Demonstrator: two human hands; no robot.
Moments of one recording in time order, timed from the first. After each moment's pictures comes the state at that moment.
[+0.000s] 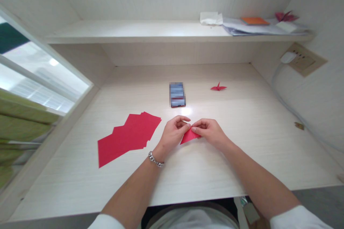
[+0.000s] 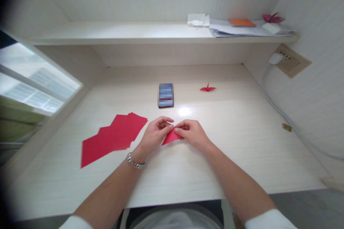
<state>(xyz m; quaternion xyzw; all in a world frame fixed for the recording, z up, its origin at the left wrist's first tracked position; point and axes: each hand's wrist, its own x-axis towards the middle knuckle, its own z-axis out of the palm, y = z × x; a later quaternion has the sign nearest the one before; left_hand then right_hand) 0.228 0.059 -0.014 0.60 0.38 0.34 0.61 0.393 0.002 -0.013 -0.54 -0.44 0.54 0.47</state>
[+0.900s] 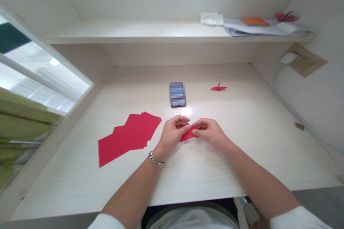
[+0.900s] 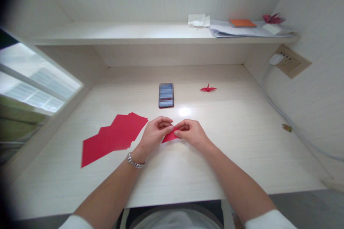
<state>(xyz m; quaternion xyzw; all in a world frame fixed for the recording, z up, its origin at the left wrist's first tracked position) 0.226 0.060 -0.012 0.57 0.37 0.36 0.64 0.393 0.001 -0.014 -0.54 -0.43 0.54 0.48</state>
